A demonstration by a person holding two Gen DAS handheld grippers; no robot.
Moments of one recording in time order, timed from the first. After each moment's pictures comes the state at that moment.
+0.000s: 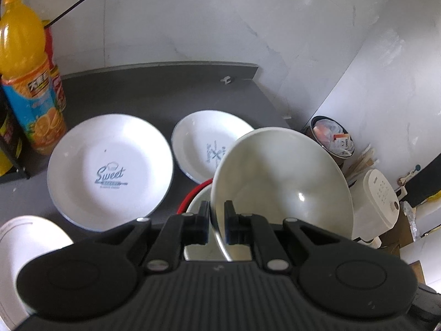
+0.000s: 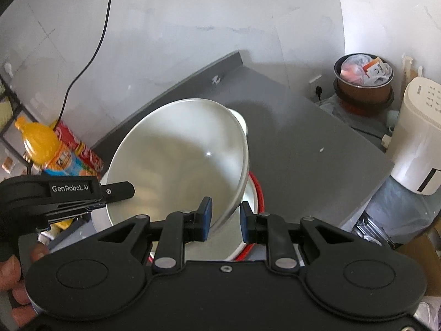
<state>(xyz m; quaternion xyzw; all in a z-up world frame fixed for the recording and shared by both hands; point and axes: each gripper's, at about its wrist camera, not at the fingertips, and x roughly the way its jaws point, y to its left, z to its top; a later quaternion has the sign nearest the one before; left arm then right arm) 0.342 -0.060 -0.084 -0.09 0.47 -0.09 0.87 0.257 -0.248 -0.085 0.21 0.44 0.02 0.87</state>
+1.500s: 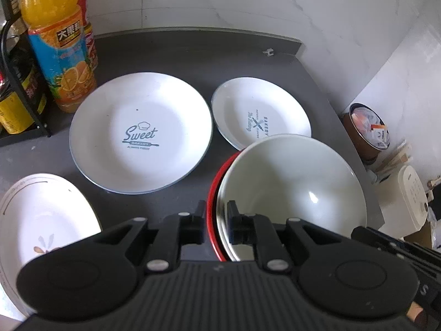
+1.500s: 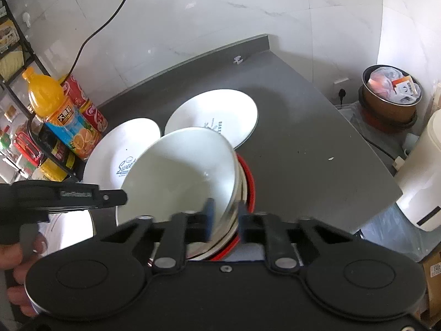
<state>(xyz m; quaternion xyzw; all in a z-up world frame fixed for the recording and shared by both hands) 0.336 -0.047 -0.114 -0.09 0.52 -0.01 0.85 0.285 -0.253 -0.096 0.13 0.48 0.10 0.86</state>
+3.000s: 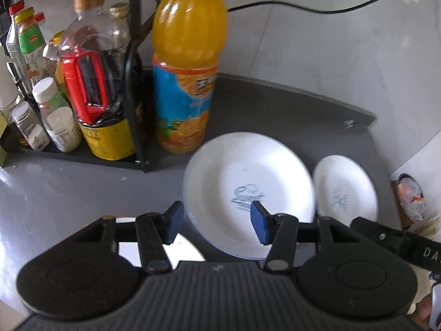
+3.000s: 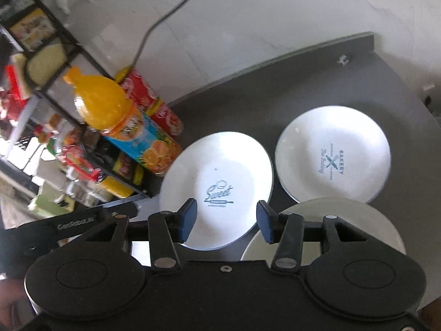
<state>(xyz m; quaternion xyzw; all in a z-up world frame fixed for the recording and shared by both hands) 0.346 0.085 -0.082 -0.14 0.48 0.12 0.86 0.385 -0.144 -0.076 0.15 0.51 0.23 0.82</state>
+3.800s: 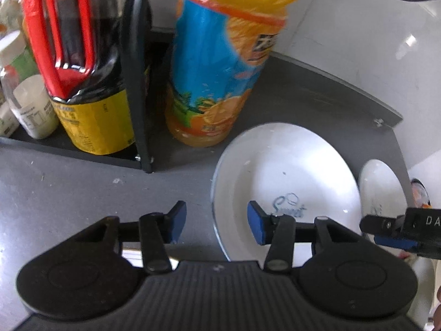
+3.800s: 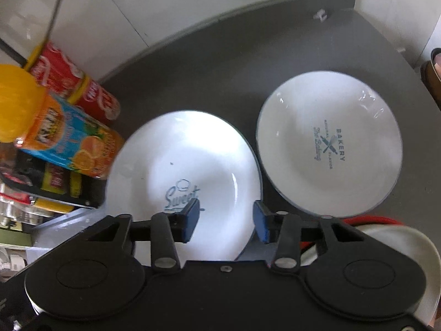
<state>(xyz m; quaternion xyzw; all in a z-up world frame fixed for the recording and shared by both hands) 0.385 0.139 -0.163 -0.18 0.50 0.12 0.84 0.448 -0.079 -0.129 0.11 0.62 0.10 0.77</state>
